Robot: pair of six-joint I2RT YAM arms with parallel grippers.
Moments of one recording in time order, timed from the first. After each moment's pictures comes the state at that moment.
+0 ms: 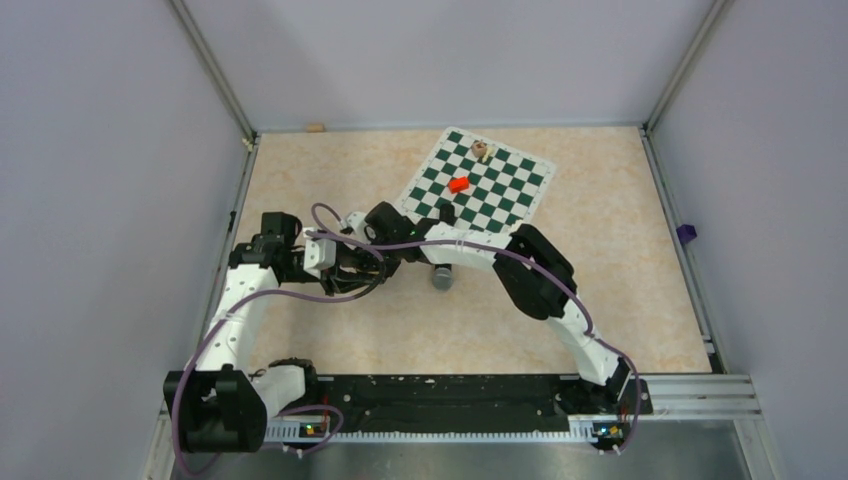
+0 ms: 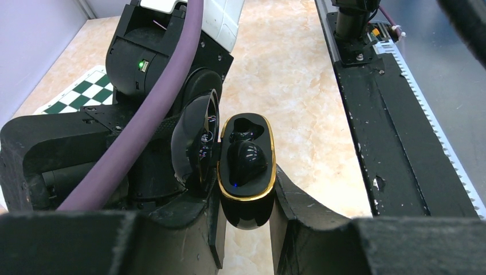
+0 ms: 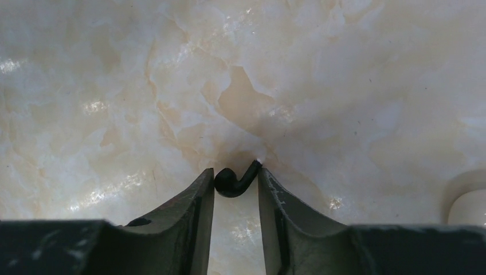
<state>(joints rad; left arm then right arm) 0.02 1.09 0.84 -0.98 1.51 1.38 0.98 2.29 1.75 -0.32 -0.29 0.00</state>
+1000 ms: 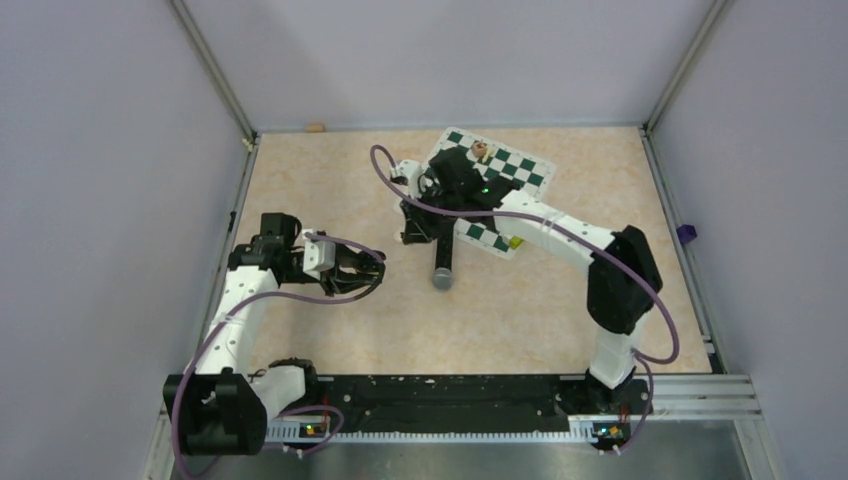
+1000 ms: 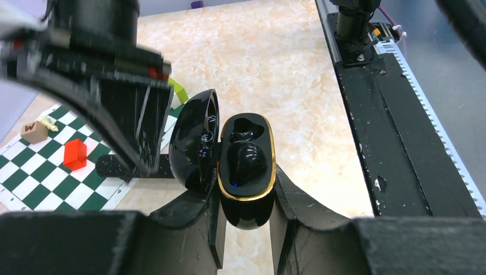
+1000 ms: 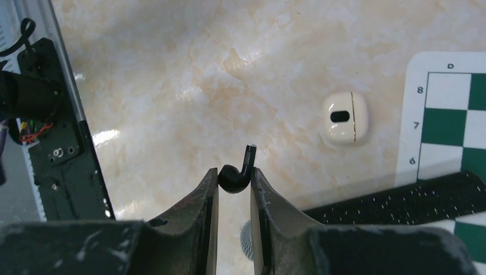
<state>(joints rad) 0.02 1.08 0.84 -0.98 1.51 1.39 0.80 1.89 1.60 -0.46 -0.46 -0.09</state>
